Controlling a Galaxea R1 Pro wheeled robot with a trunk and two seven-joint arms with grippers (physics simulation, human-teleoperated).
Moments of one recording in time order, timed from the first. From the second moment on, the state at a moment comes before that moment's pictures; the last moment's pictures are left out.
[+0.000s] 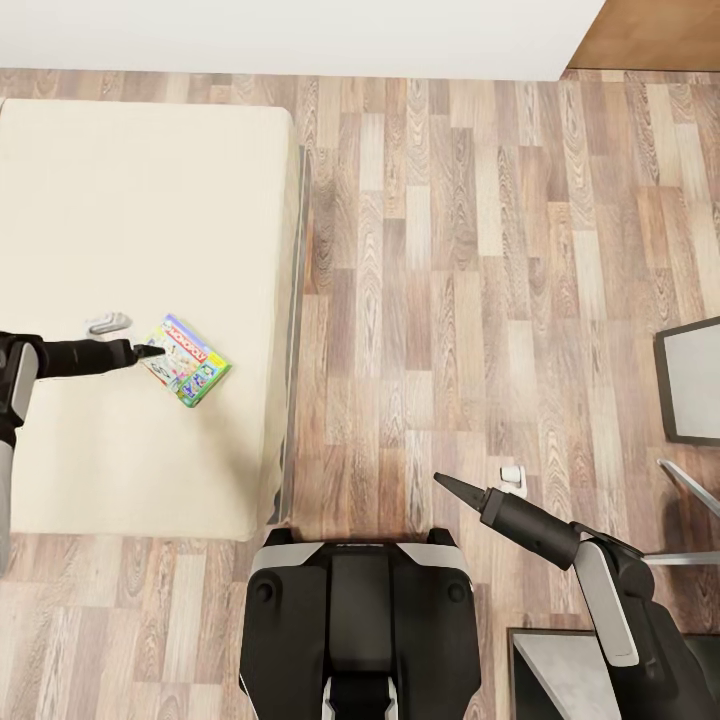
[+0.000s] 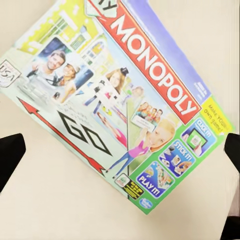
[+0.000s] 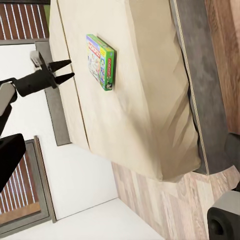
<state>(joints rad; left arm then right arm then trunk) -1.22 0.44 0.22 -0.82 -0.08 0.87 -0.69 -0.36 -0.06 -0.21 -1.48 -0.52 0.82 0.94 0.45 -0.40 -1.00</state>
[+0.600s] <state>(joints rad) -1.40 0.40 0.21 -0.58 -0.08 0.80 -0.49 -0.36 -0.06 -0.21 -1.48 -0.52 0.80 0.95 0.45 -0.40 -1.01</state>
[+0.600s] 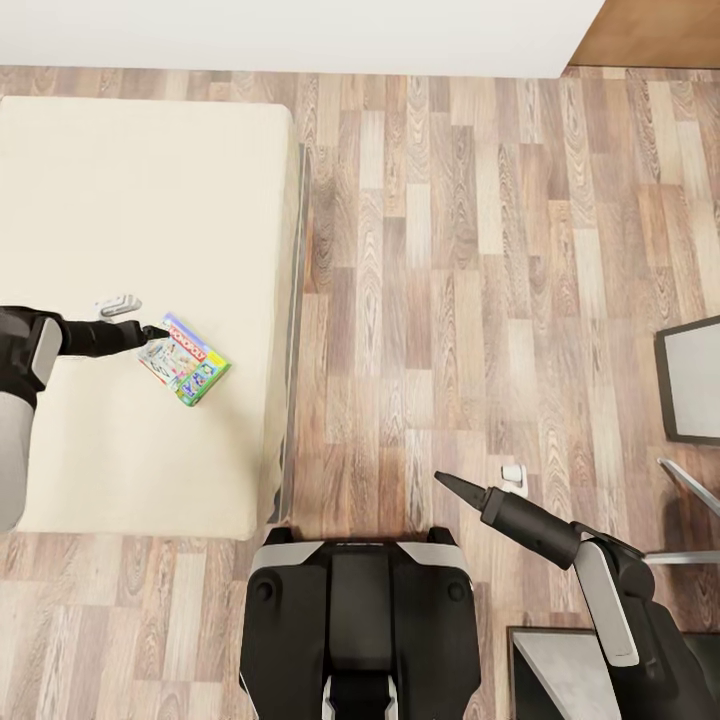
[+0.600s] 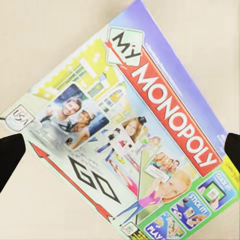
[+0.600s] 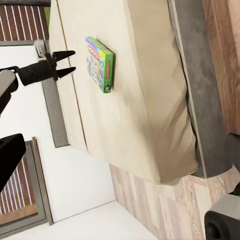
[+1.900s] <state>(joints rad) -1.50 0.37 0.16 -0.59 -0.12 0.79 -0.47 -0.36 -0.06 -0.21 -1.47 -0.52 0.79 0.95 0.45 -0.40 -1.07</state>
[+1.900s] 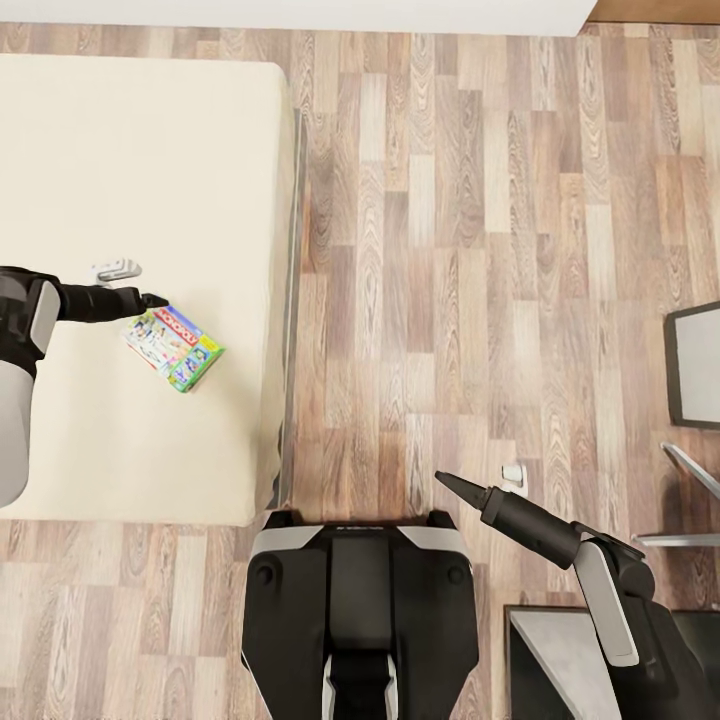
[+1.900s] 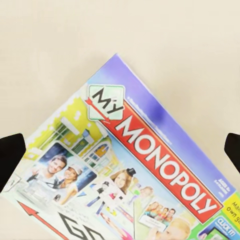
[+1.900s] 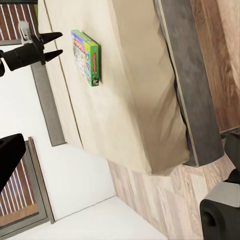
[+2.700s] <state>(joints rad) -1.50 0.37 0.15 -0.61 -0.12 0.77 -0.44 -0.36 -0.06 -0.21 -1.47 -0.52 0.79 0.95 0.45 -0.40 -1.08</state>
